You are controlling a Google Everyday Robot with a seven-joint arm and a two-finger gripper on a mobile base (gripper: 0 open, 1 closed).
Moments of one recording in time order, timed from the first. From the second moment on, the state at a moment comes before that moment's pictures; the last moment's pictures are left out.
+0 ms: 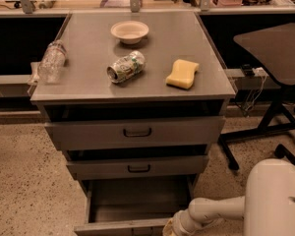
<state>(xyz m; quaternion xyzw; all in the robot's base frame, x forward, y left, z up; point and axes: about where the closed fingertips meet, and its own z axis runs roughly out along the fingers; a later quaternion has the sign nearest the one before) 0.398 -0.106 0.194 -0.64 0.72 0.21 0.16</state>
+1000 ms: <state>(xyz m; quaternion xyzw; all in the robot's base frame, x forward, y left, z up) 0.401 -0.102 0.166 -0.62 0.74 0.18 0.19</state>
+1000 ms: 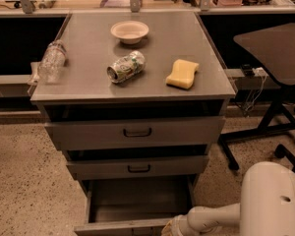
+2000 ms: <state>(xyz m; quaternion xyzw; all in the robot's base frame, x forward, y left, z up) 0.401 -0.101 0.166 -0.62 0.74 0.18 0.19</state>
